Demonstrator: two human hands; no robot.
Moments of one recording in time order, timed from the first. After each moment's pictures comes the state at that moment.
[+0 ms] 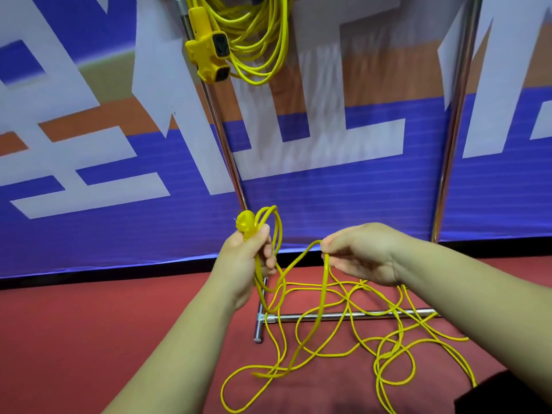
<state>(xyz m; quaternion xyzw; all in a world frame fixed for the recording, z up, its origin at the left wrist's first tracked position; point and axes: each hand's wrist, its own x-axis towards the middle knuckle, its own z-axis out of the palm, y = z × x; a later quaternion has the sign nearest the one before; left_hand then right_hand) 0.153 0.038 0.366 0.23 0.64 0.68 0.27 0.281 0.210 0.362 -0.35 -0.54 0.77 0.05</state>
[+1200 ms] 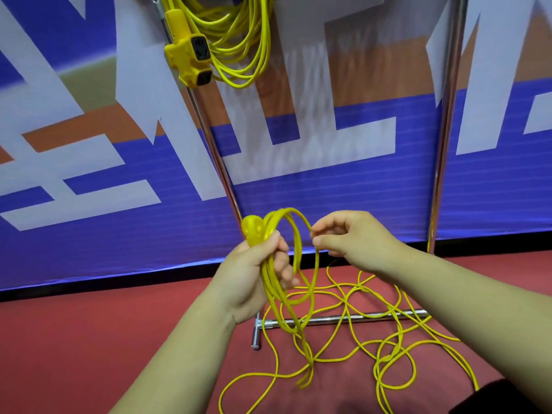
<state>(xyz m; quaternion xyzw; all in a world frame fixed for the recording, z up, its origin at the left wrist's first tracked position) 0.178 0.056 0.378 0.23 0.53 0.70 0.43 0.274 0.236 0.344 -0.18 -0.75 0.60 0.22</state>
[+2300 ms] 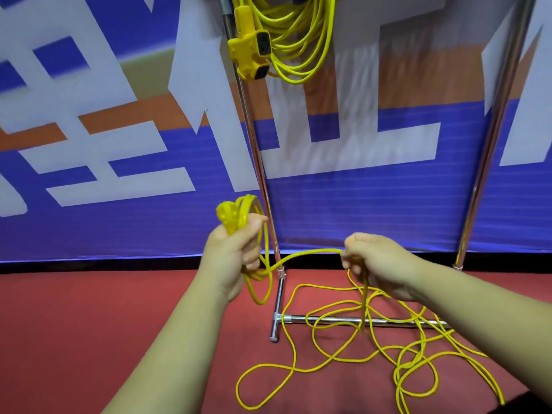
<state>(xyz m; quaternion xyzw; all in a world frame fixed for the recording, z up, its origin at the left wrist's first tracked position) 0.118 -0.011 0.381 0.24 0.58 0.75 0.22 0.256 0.192 0.331 -0.22 -0.67 0.71 0.09</state>
